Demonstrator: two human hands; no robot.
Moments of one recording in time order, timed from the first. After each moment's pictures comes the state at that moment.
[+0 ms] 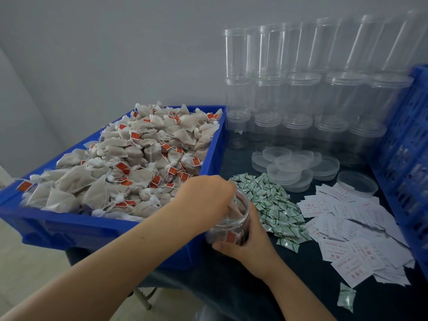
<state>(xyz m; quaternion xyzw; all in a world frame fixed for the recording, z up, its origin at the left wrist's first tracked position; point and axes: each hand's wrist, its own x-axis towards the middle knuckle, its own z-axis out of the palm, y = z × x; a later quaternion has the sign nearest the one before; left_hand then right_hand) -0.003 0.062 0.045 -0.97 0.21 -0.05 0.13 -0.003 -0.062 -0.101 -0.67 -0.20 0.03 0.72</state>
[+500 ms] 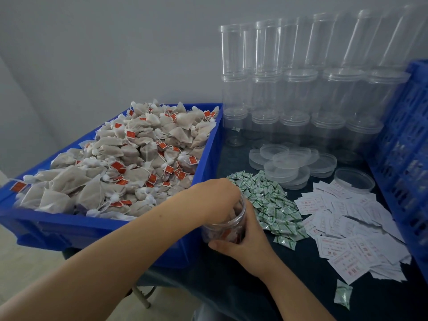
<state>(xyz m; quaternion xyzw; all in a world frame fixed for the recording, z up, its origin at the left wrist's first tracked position) 0.022 0.045 0.039 -0.96 0.25 0.10 0.10 -0.002 -0.061 -0.101 -0.69 -0.20 0.02 0.69</state>
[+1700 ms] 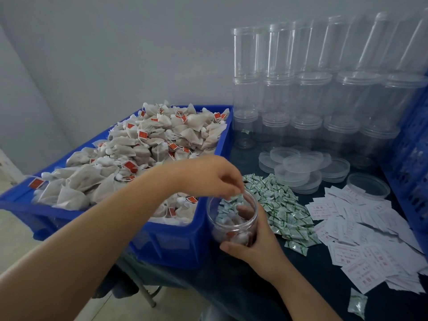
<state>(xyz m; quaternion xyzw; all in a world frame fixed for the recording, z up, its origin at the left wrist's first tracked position) 0.034 0.091 0.079 -0.93 0.28 0.17 -0.16 -0.006 -0.063 -0.098 -0.69 -0.19 0.03 0.70</state>
